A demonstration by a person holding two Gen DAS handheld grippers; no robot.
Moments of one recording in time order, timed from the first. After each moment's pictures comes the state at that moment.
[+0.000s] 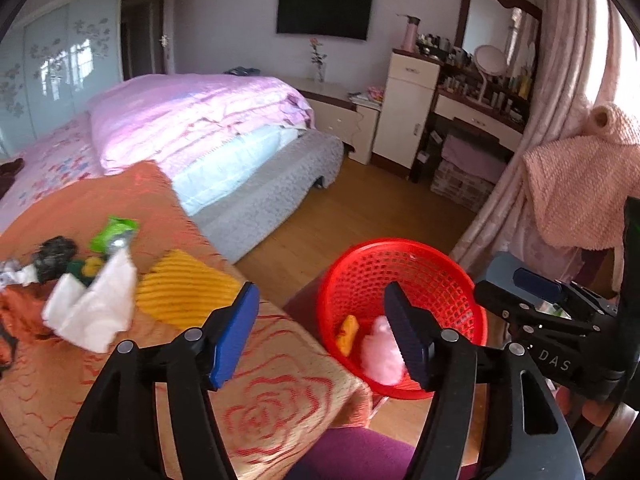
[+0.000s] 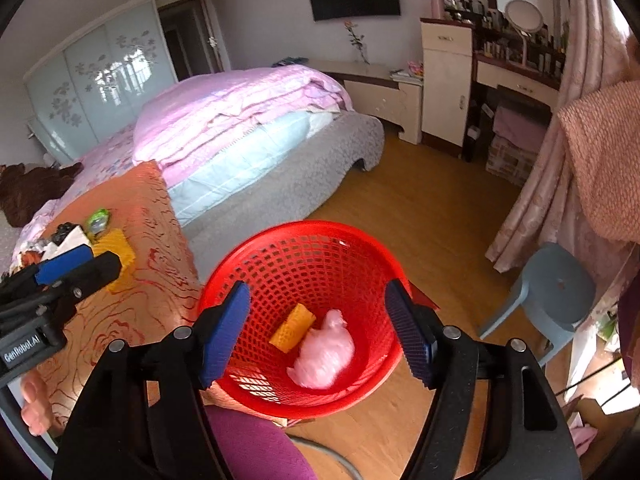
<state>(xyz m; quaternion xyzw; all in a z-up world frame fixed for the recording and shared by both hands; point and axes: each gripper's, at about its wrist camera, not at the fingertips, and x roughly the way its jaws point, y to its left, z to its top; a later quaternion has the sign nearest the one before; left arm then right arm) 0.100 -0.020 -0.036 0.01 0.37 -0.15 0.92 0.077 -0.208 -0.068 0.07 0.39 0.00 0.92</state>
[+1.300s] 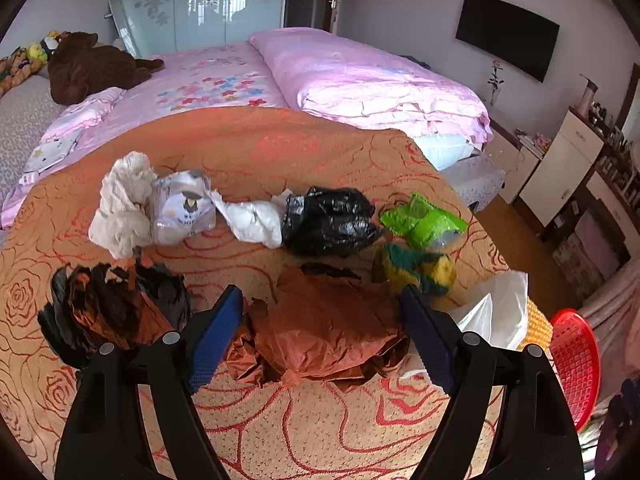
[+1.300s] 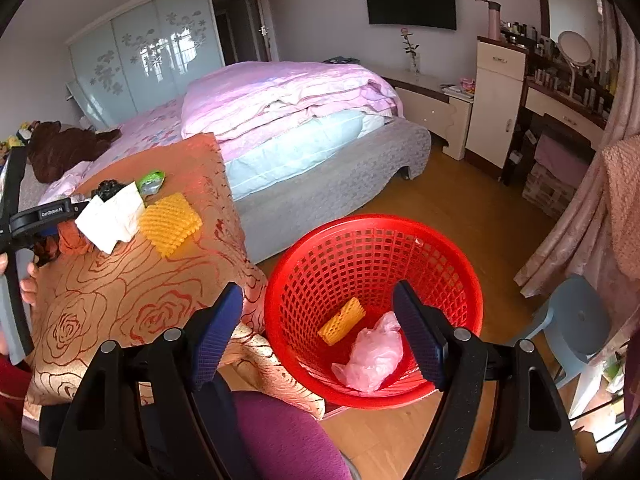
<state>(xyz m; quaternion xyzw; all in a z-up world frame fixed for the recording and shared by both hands) 0.139 0.195 -0.055 -0.10 0.41 0.10 0.90 0.069 -0.147 -0.069 0.03 0.38 0.07 0.92</state>
